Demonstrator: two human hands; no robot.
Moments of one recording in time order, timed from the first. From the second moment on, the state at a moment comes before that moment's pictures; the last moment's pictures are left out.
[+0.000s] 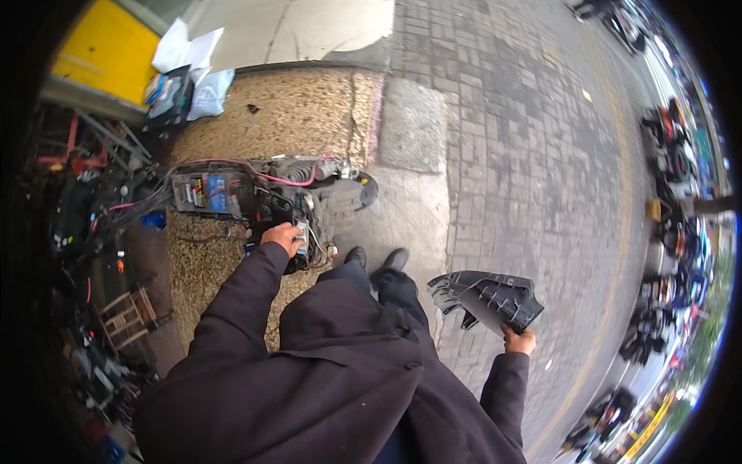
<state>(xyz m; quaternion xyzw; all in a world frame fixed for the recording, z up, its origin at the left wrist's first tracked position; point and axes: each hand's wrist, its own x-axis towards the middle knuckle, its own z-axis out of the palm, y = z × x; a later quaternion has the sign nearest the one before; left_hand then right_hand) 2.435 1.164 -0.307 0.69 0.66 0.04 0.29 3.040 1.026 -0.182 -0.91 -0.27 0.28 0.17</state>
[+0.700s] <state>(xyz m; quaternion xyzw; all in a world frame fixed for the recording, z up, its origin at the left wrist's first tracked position) 2.627 1.373 -0.251 0.39 0.78 0.37 0.33 2.895 1.597 -0.195 -0.65 -0.65 0.38 0.12</state>
